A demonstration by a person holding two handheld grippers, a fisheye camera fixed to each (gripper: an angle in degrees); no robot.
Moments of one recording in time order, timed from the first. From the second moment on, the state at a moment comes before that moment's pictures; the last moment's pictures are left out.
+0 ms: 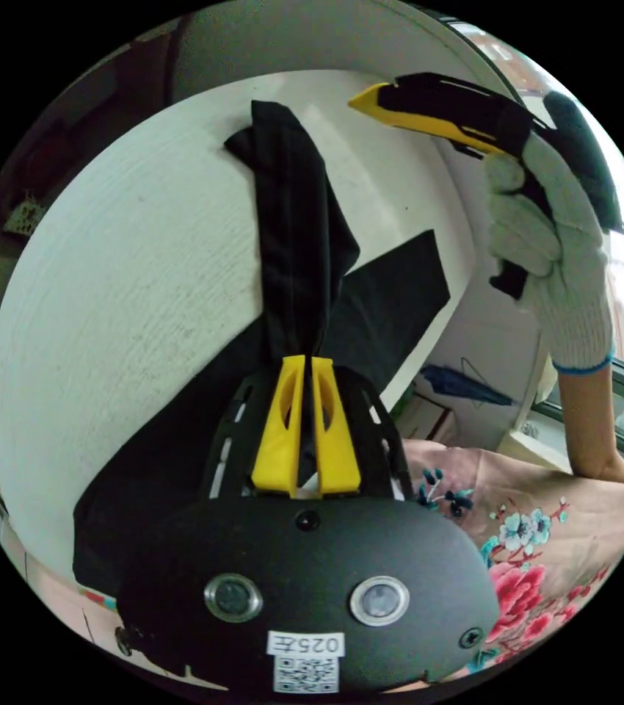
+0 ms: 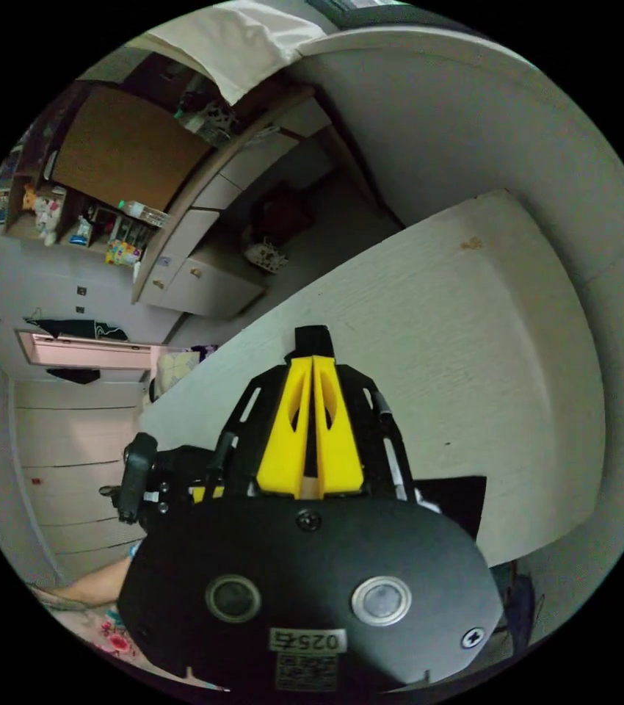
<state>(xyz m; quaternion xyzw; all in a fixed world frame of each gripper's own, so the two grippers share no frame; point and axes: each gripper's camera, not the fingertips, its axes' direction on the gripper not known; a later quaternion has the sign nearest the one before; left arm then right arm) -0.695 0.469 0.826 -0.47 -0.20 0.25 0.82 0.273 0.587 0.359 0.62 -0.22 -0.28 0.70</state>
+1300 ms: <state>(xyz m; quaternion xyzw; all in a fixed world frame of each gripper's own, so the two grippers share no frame) -0.922 0.639 0.855 -0.34 -0.17 0.43 0.82 0.334 0.803 0.461 0.65 -0.29 -0.45 0.54</state>
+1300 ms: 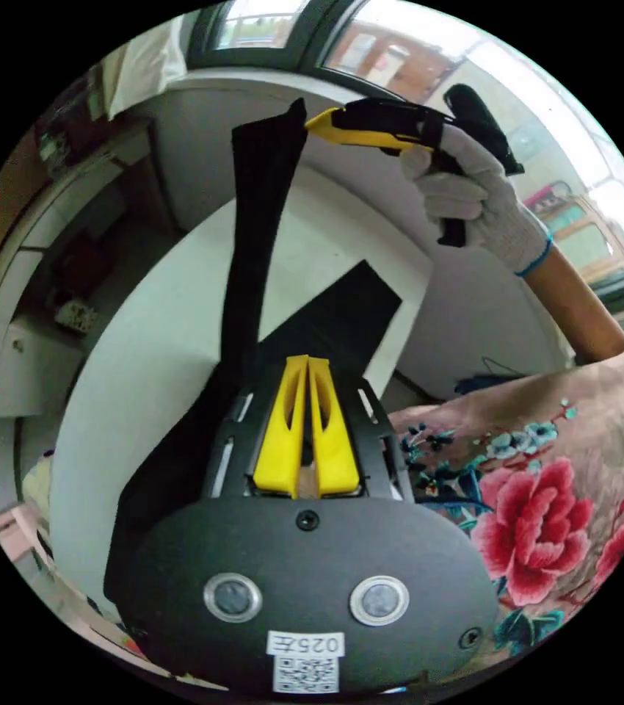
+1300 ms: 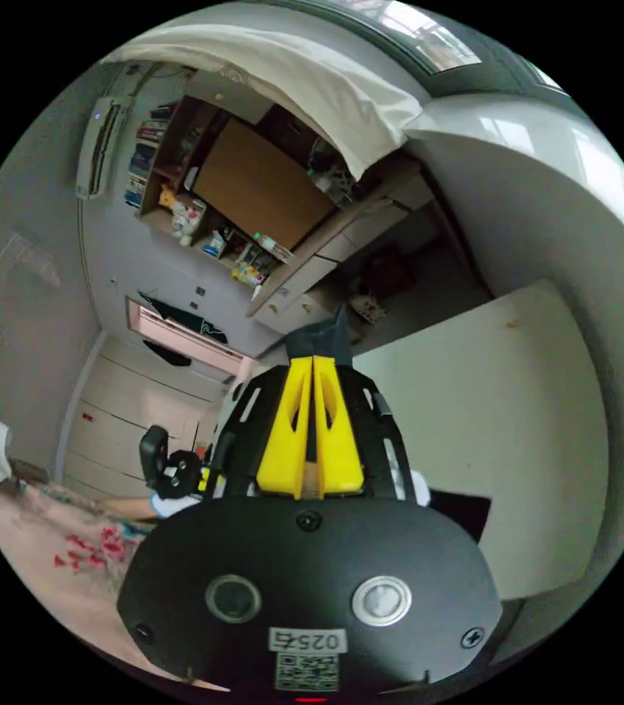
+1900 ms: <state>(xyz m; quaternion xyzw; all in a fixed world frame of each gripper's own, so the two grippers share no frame) -1.073 0.761 0.964 -0.47 -0.26 0.54 0.65 0.406 0.707 0.587 0.62 -0.23 -0.25 0.71</state>
